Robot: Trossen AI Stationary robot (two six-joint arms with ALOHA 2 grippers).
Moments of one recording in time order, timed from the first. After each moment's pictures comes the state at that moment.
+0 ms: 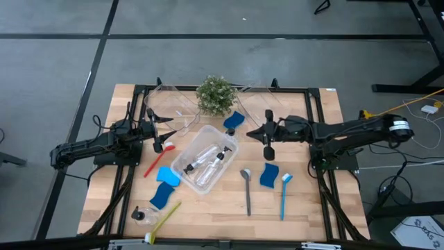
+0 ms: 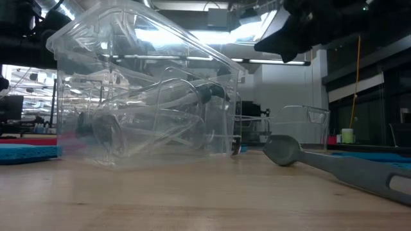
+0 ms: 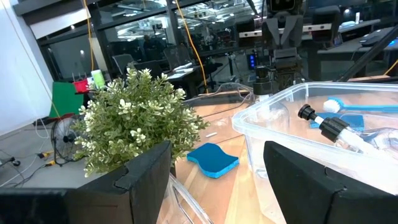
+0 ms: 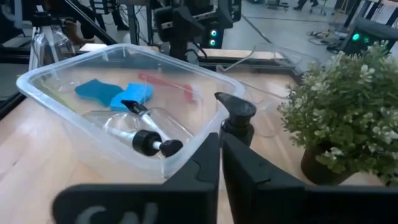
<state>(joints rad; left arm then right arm) 0.28 0.00 0.01 0.03 -0.06 0.18 -0.05 1.07 0.54 0.32 0.06 -0.09</state>
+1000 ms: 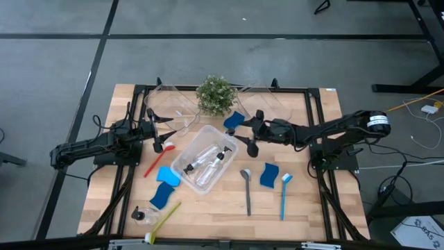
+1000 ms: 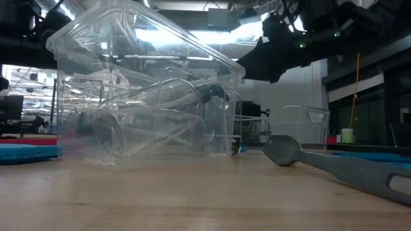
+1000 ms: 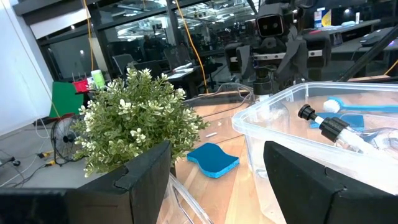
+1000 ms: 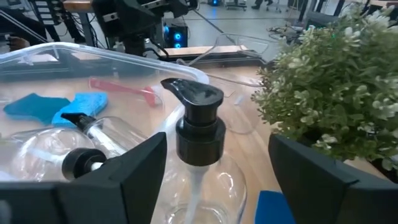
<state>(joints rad) 0.28 0.00 0.01 0.03 -0.06 0.18 -0.07 1.39 0.54 0.67 0.20 0.00</state>
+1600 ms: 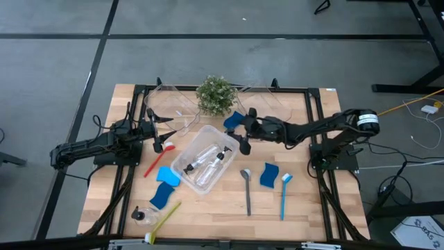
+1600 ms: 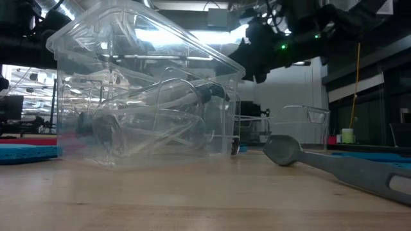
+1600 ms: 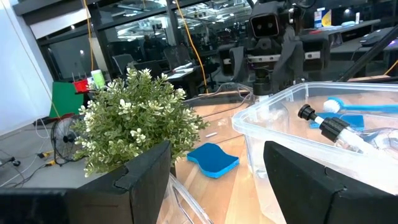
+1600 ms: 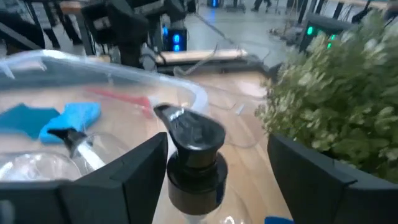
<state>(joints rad) 0.28 0.00 0.01 0.03 -0.06 0.18 -0.09 1.51 0.65 0.68 0.18 -0.01</state>
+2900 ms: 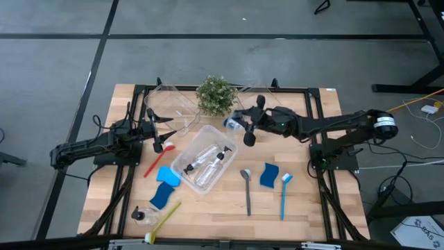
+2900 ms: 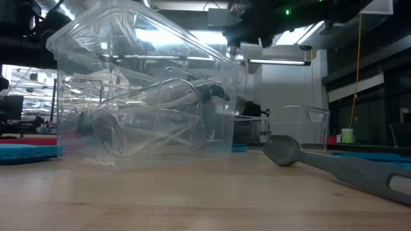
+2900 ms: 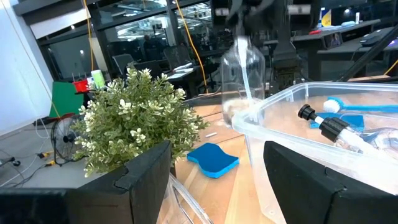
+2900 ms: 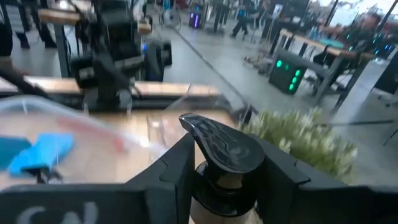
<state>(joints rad) 0.28 0.00 0.01 0.03 -0.06 0.18 -0.09 1.29 0.79 0.42 0.27 -0.17</state>
